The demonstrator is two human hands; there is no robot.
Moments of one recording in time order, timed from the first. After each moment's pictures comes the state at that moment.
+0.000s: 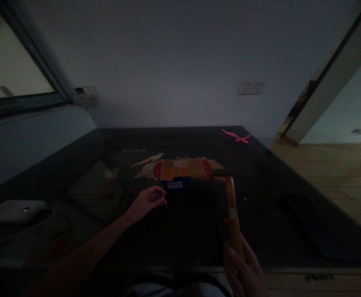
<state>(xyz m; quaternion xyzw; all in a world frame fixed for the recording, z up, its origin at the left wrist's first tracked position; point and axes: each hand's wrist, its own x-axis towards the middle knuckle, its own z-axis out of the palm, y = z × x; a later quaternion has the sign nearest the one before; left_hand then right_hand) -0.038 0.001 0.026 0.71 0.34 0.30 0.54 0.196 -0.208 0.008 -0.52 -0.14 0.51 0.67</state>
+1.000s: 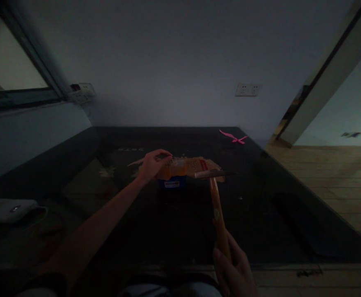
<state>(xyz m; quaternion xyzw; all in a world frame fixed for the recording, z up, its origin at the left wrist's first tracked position) 0.020 0.079 0.090 0.77 0.33 0.48 0.25 0.174 -0.209 0.021 -0.62 -0.15 0.43 0.64</state>
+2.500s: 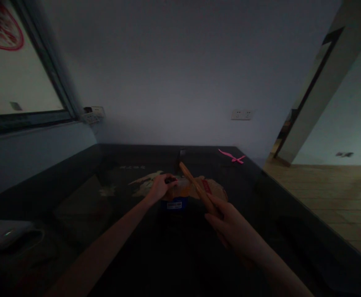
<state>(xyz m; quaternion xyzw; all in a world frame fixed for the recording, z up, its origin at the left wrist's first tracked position) 0.030 0.097 0.067 0.79 0.39 0.38 0.28 0.208 -0.111 0.153 -0.64 -0.61 0.31 0.34</state>
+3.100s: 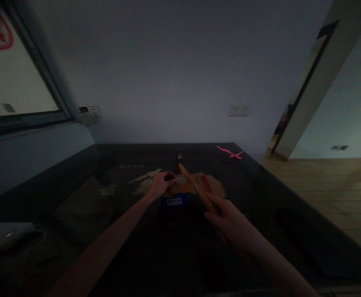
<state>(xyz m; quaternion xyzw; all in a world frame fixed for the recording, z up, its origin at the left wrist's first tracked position) 0.029 0.098 0.064 0.81 0.38 0.37 0.25 0.206 -0.115 0.144 -0.64 -0.60 0.35 0.33</state>
